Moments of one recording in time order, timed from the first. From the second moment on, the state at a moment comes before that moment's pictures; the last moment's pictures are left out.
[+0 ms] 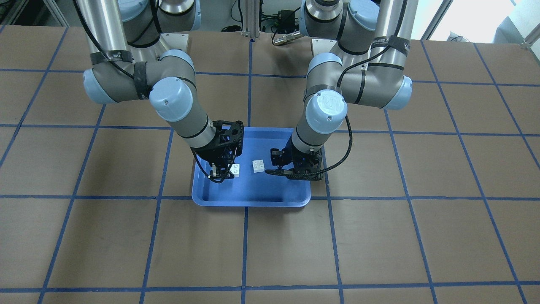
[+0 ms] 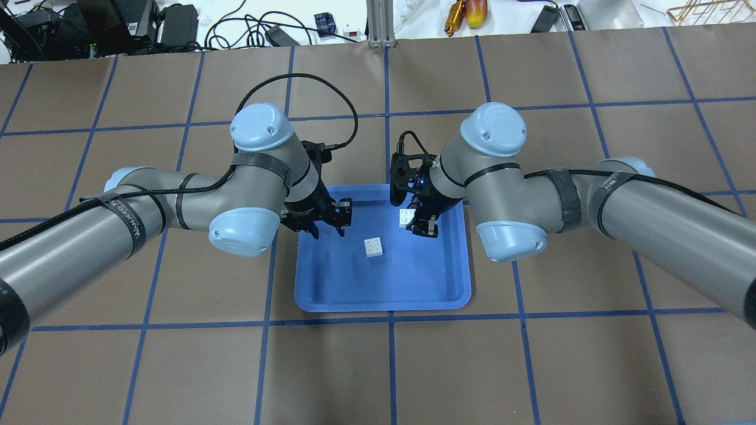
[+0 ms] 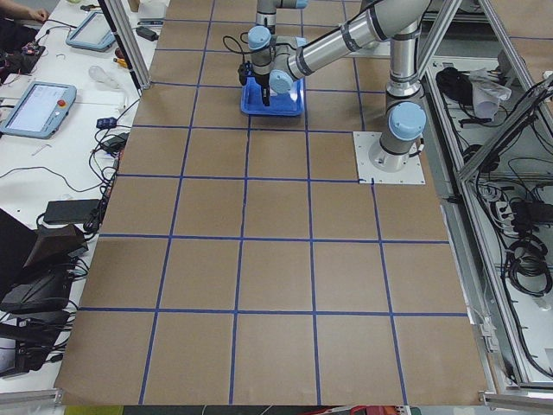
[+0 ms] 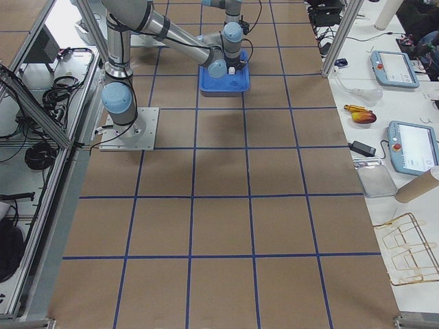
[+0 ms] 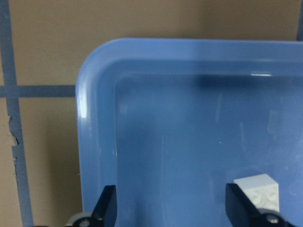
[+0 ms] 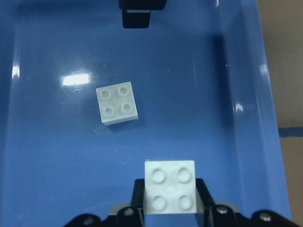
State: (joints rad) left arm -1.74 -1.89 -1.97 -0.92 1.40 -0.19; right arm 1.79 -1.24 2.00 -2.45 -1.26 -1.29
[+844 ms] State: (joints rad) left arm -1.75 -1.91 -1.99 -0.90 1.28 -0.28; right arm 1.82 -1.19 2.00 -2.51 -1.26 -1.27
